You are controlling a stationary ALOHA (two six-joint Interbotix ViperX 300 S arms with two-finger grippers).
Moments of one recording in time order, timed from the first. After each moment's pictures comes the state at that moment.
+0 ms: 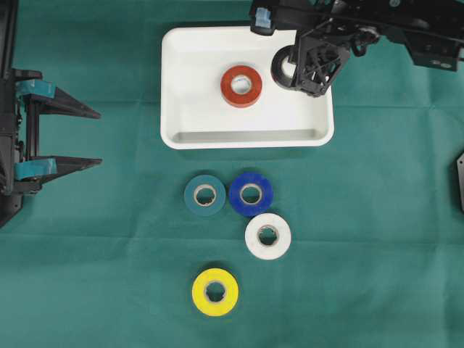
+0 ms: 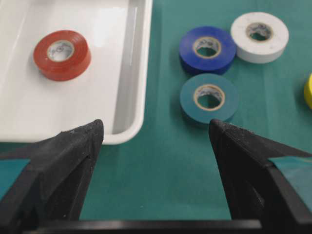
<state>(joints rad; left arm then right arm) 0.10 -0.94 1.12 0.01 0.27 0.06 -0.40 0.03 0.31 -0.18 0.80 0.15</state>
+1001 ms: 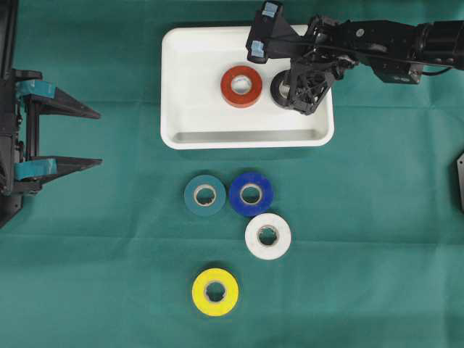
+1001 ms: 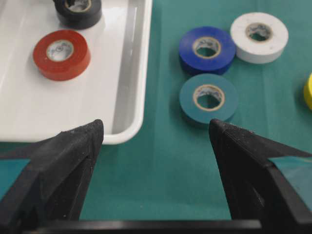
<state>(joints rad) 0.10 -0.94 1.12 0.00 0.27 0.06 -0.43 0.20 0.43 -0.18 0.57 0.16</state>
